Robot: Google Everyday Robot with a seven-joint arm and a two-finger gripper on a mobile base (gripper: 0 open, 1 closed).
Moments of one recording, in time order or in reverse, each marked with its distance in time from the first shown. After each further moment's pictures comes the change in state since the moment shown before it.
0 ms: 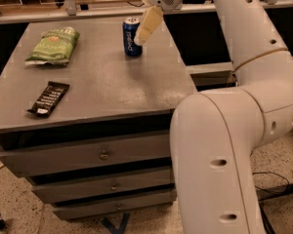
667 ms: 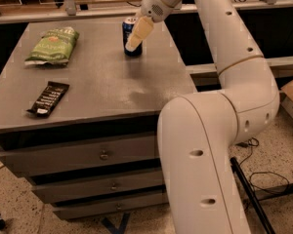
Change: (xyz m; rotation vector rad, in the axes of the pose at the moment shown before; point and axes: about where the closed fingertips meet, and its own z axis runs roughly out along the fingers) arm 0.007 -0.006 0.046 -0.046 -0.002 0.080
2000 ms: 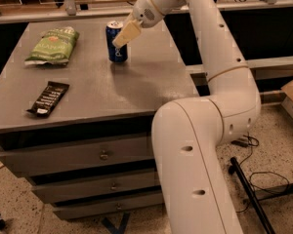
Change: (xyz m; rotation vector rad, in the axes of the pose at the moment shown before) arm -0.023 0.014 0.028 -0.123 -0.164 0.067
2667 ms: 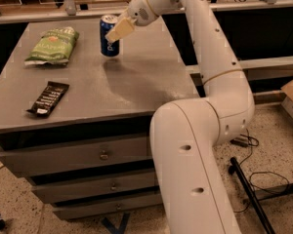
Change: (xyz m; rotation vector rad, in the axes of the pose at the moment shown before) arm -0.024 -0.020 0.016 0.048 -0.112 -0.001
